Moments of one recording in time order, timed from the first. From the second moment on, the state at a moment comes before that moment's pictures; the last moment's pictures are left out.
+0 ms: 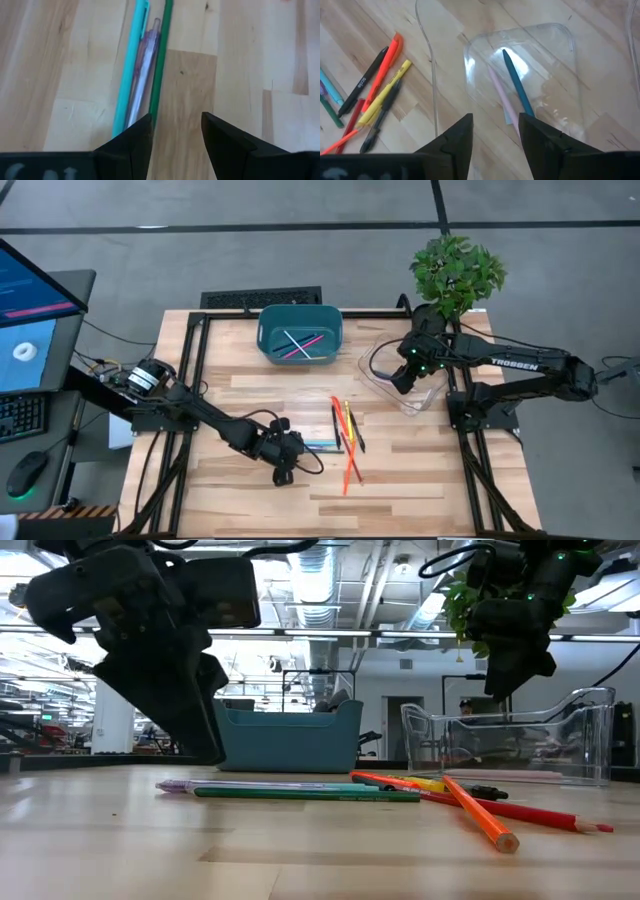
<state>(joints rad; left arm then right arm) -0.44 1.75 0.98 -0.26 -0.22 -0.52 -0.35 1.05 0.77 -0.83 -0.03 0.41</state>
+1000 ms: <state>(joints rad) -0.43 1.85 0.98 -0.22 -0.20 -0.52 -0.35 1.05 0.77 -0.83 -0.03 0.41</state>
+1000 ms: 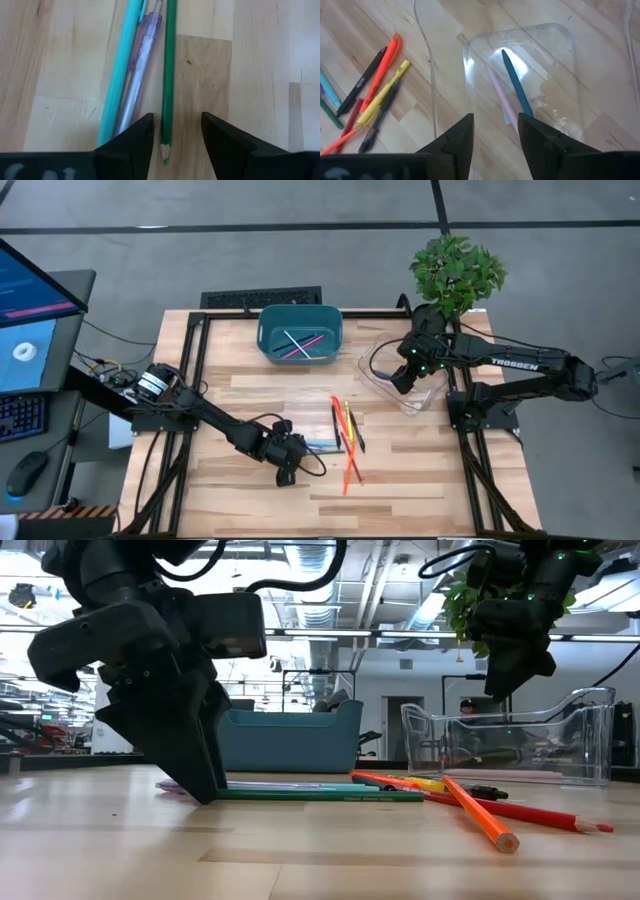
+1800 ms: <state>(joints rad) -0.39 1.76 1.11 -0.33 -0.04 -0.55 -0.35 1.05 0.77 -0.83 -0.03 0.41</state>
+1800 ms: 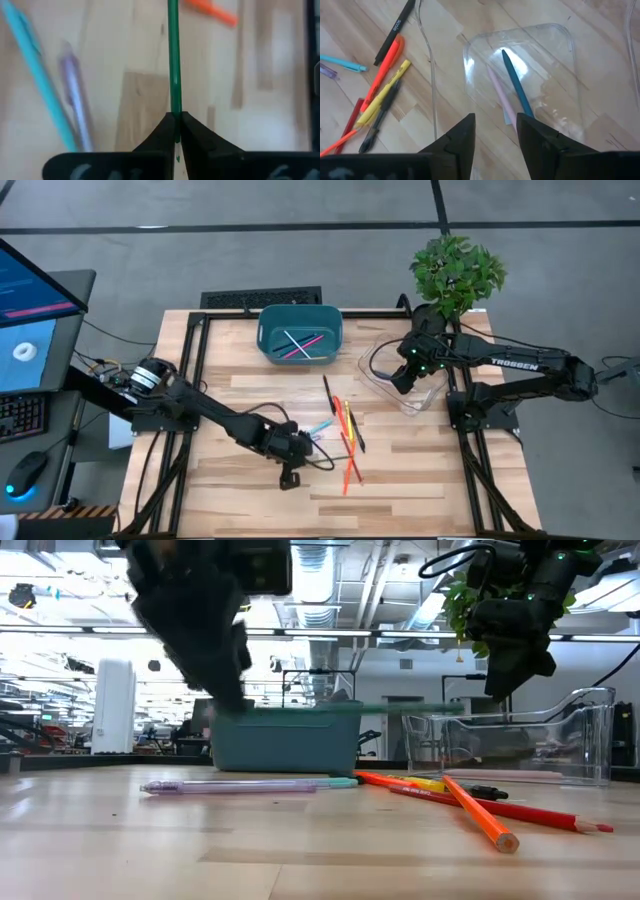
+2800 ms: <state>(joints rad) -0.42 1.66 1.23 -0.76 0.06 -0.85 -0.33 1.05 0.77 -0.81 -0.02 0.42</state>
